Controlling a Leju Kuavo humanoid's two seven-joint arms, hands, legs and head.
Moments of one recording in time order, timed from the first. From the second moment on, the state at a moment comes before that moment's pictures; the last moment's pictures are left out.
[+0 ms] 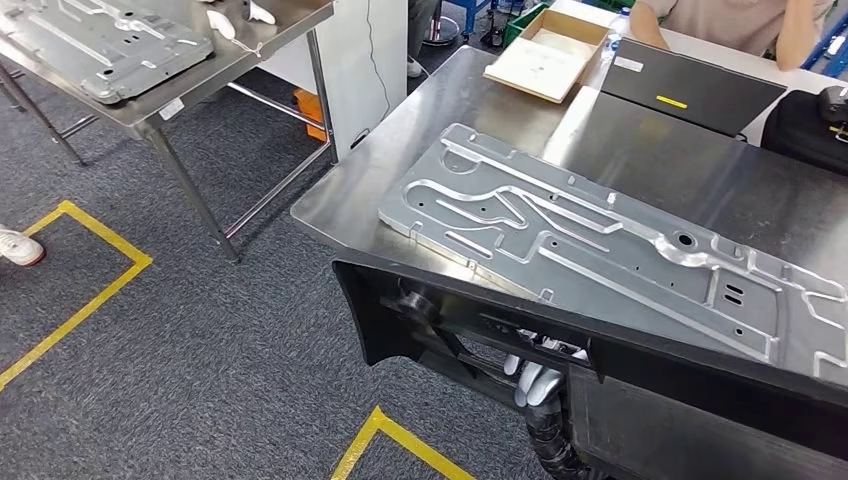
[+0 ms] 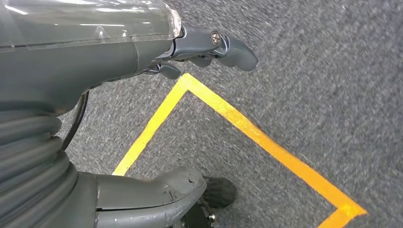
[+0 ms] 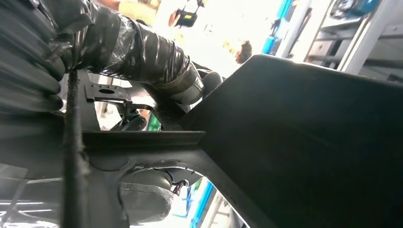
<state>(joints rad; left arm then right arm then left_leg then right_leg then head) -0.06 -0.02 1.15 -0.22 -0.95 0.01 -0.40 0.04 -0.10 0.47 -2.16 0.02 -0.11 -0.59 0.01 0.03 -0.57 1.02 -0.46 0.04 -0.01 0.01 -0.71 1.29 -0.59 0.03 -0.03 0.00</state>
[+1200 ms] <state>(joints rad) -0.06 -0.02 1.16 -0.22 -0.96 0.01 -0.40 0.04 -0.09 0.46 -2.15 0.00 -0.11 -0.58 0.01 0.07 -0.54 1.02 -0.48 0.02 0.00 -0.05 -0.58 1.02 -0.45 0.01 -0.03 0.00</state>
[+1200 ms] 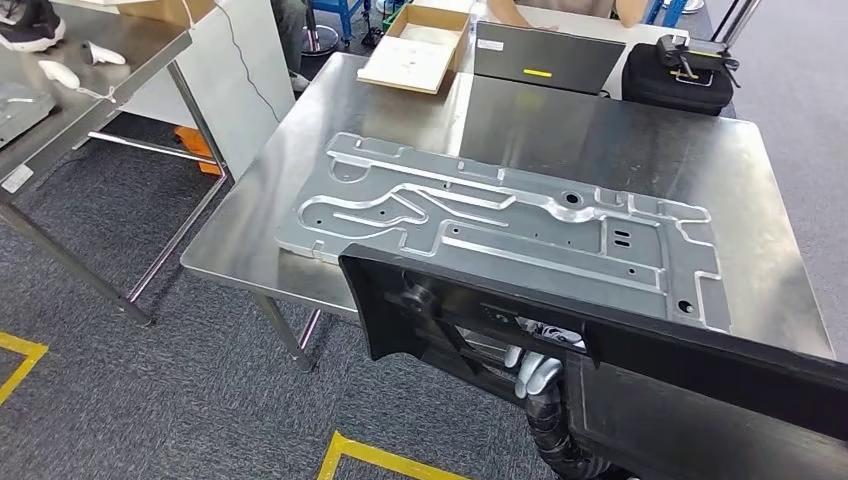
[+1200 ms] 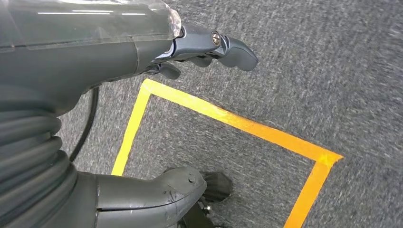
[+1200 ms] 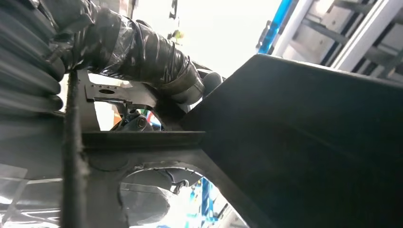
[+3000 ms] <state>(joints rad) -0.06 -0.02 1.18 -0.22 -0.96 0.00 -0.41 -0.03 -0.18 0.31 -2.02 0.07 -0.13 -0.43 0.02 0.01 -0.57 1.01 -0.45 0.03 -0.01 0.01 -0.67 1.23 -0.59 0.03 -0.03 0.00</state>
